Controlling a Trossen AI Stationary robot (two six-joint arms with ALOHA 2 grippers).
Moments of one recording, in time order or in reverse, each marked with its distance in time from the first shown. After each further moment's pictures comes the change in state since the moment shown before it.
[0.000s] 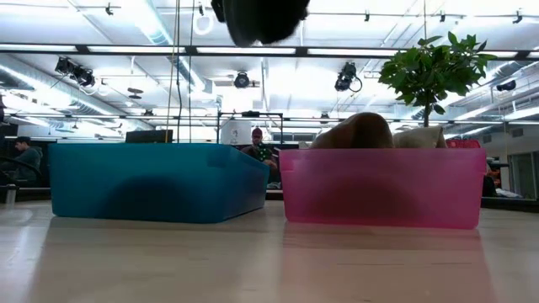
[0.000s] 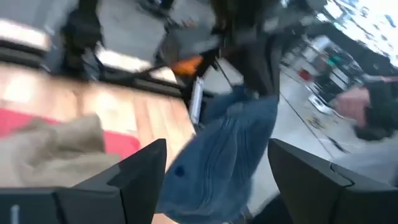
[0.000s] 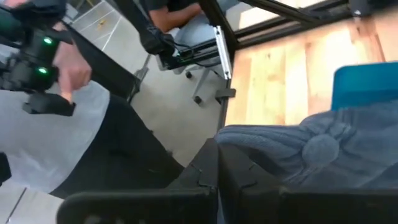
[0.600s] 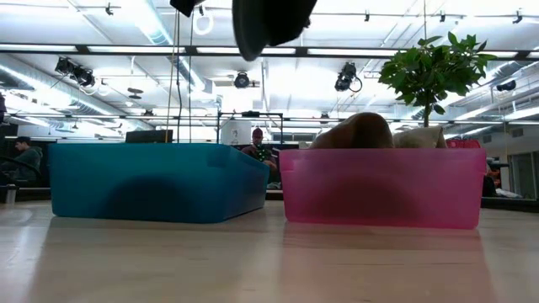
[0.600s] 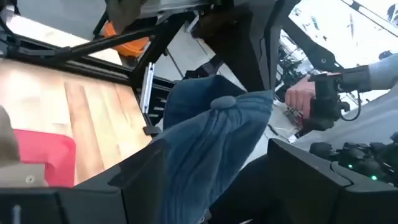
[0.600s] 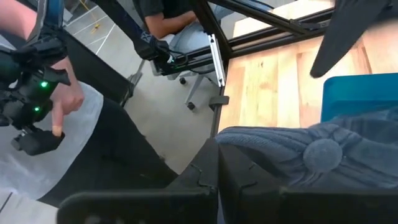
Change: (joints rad) left arm -0.042 0.208 -0.001 0.272 0.213 -0.158; right arm 0.001 0.000 0.000 0.017 0.034 -0.028
